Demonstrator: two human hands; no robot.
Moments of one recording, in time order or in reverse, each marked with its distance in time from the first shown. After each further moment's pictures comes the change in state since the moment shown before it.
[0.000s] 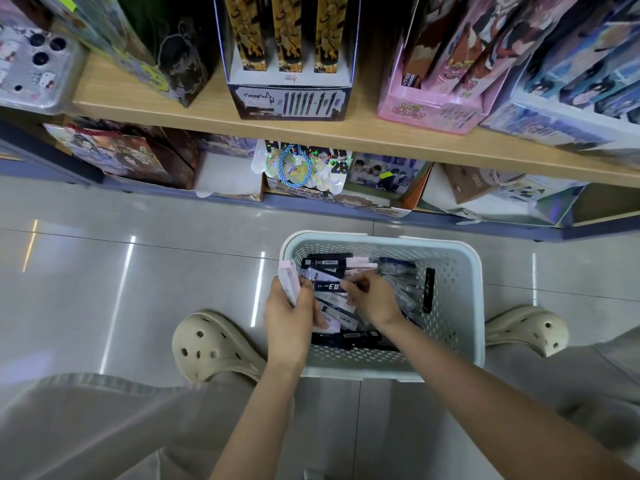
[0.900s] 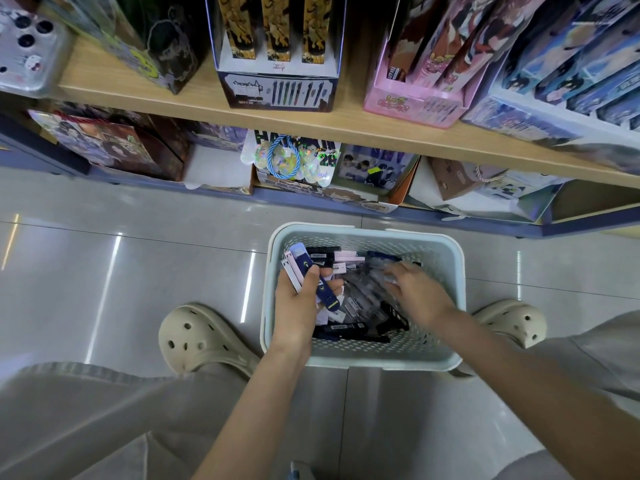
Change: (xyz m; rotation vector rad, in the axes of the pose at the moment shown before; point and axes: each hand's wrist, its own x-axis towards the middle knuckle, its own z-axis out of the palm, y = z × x) left_hand -0.008 0.006 0.021 -0.274 -0.156 -0.165; right_hand -0.023 -0.001 -0.091 -0.990 -0.059 -0.340
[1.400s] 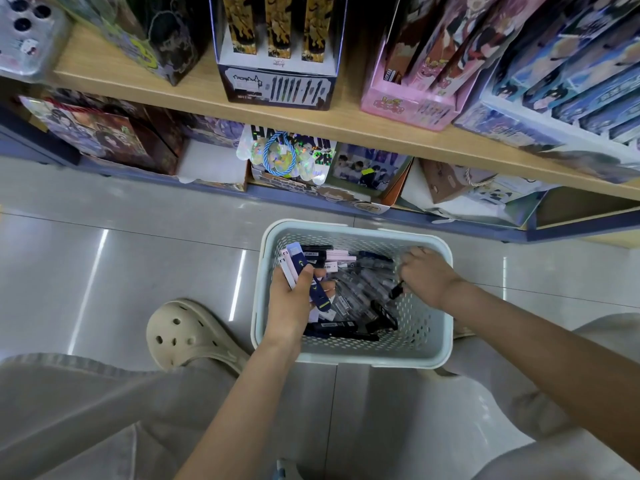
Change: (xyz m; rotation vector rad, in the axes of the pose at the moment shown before) left_hand -0.001 -0.001 0.001 0.009 -0.005 0.002; right_hand 0.018 0.024 -0.032 -0.710 -0.295 -0.178
